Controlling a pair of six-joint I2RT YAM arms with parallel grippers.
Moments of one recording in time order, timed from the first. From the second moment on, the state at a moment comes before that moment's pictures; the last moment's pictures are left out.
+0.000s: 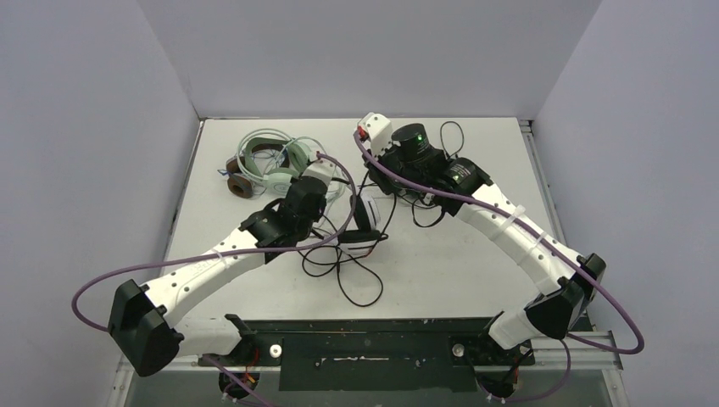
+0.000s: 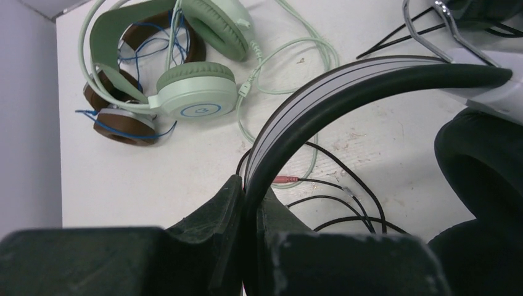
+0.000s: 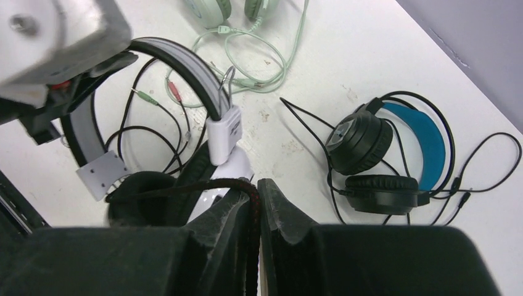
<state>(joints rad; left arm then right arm) -0.77 1.25 1.01 -0.35 -0.68 -0.09 0.75 1.48 1.60 -0.67 -0.01 -0.14</state>
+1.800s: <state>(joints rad) -0.63 1.26 1.57 -0.86 -0.07 -0.52 0.52 1.21 0.62 0.45 -0.29 0.16</state>
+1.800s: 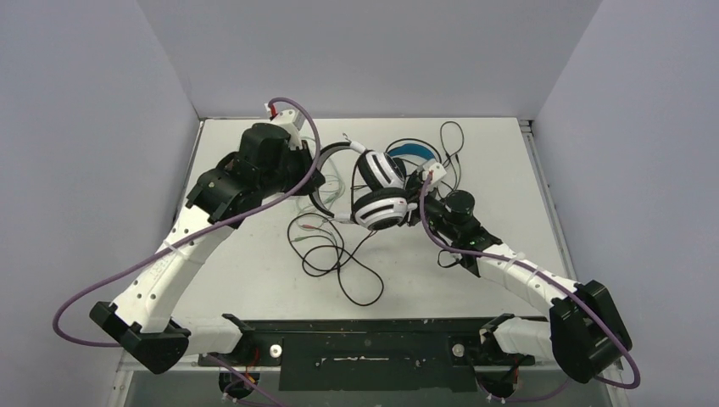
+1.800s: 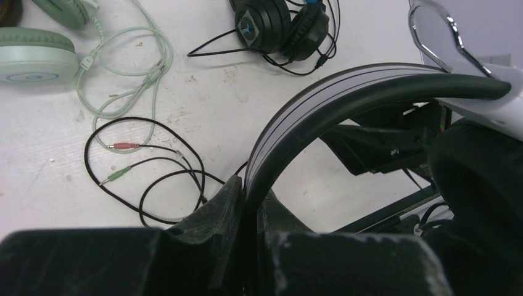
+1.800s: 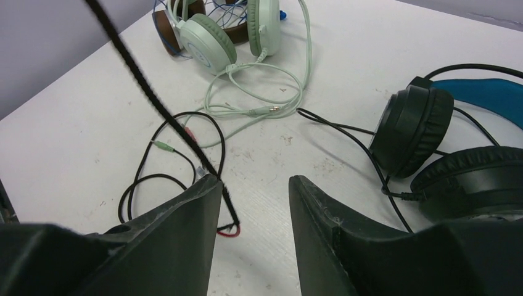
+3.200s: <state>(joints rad) -0.47 1.30 1.63 -0.87 0.10 -0.73 0.87 1.82 0.64 0.99 0.28 0.52</state>
